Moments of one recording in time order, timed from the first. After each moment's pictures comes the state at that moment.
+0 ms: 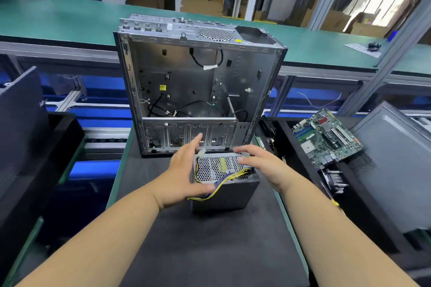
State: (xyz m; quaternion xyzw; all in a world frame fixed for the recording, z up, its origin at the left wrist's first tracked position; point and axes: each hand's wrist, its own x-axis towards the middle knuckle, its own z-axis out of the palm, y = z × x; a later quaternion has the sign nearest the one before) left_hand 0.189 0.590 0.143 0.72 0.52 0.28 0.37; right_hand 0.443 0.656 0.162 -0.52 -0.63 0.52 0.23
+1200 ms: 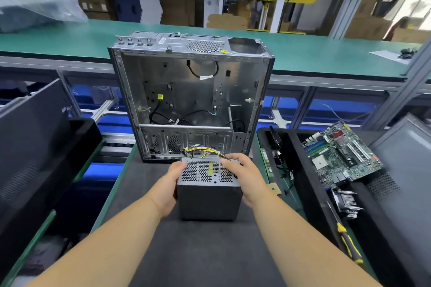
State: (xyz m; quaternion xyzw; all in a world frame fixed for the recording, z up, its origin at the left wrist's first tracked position) left_hand 0.231 0.611 0.101 0.25 0.56 0.51 0.61; right_hand 0.429 0.663 0.137 -0.52 -0.51 0.59 0.35
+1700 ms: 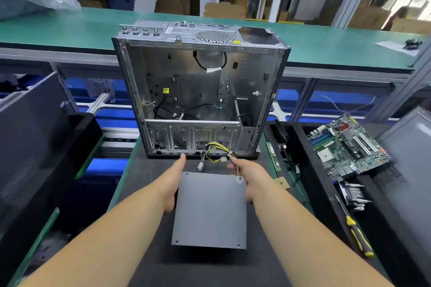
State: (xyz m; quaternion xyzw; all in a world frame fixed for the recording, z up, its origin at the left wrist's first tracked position) left_hand 0.213 0.612 0.124 0.16 0.62 0.38 0.67; right_hand 0.403 0.674 0.136 -0.58 -0.26 0.72 0.29
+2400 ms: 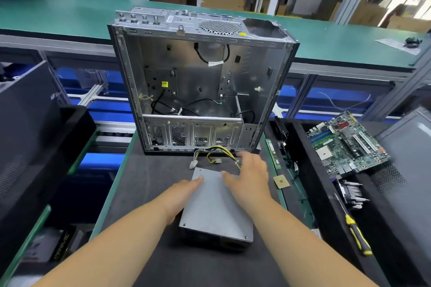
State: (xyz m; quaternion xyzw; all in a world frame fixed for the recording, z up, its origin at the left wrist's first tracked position) left_hand 0.222 0.599 0.091 0.31 0.67 0.30 0.61; right_hand 0.401 0.652 0.110 -0.64 -0.71 0.19 0.22
